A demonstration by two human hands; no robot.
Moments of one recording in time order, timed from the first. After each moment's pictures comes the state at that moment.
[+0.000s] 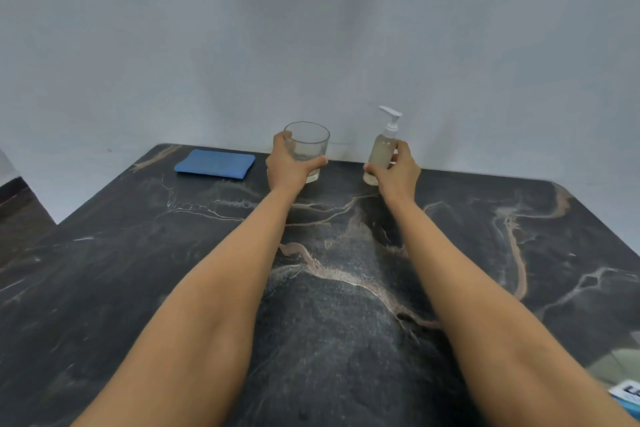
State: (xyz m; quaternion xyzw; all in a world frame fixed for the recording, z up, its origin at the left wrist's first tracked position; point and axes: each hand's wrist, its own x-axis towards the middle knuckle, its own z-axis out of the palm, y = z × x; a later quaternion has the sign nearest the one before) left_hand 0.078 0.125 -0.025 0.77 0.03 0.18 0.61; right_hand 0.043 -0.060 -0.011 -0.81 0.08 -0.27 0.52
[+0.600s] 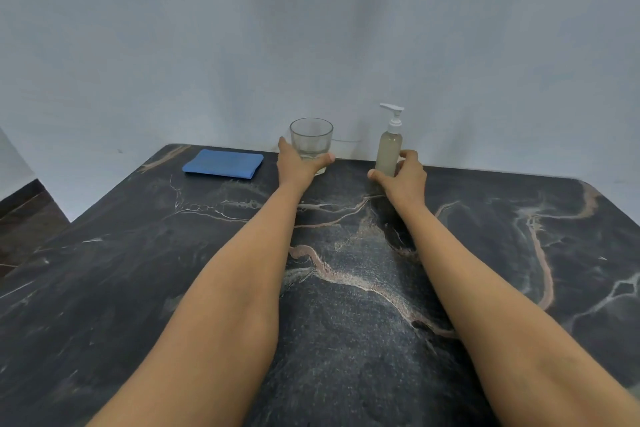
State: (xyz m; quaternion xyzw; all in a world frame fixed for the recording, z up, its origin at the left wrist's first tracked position) left_hand 0.099 0.128 -0.034 0.79 0.06 0.11 0.60; right_hand 0.055 -0.066 -0.032 -0.85 0.09 -0.21 0.48
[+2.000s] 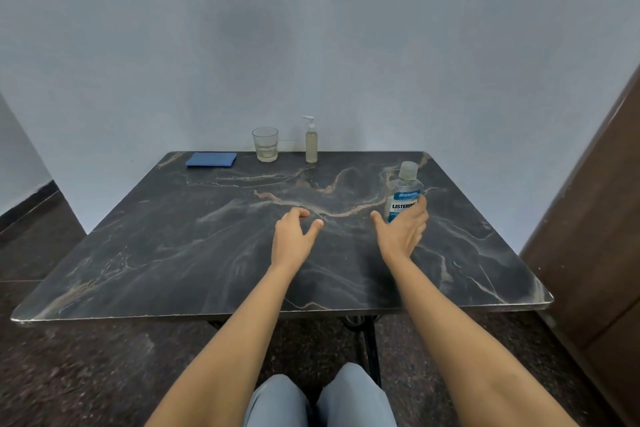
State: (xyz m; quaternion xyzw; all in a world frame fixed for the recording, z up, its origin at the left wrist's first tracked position) left_hand -0.295 0.081 -0.013 0.86 -0.09 0.13 0.48; right_hand -0.311 -0.117 -0.006 -0.80 0.30 -0.34 0.40
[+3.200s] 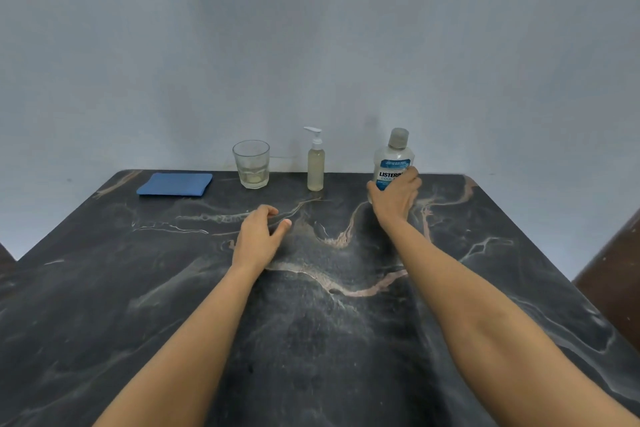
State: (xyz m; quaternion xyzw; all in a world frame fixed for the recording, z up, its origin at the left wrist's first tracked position) left_hand -0.053 0.105 -0.049 0.90 -0.07 0.13 0.41; right_hand -0.021 -0.151 -0.009 -0.83 0.25 -0.33 0.38
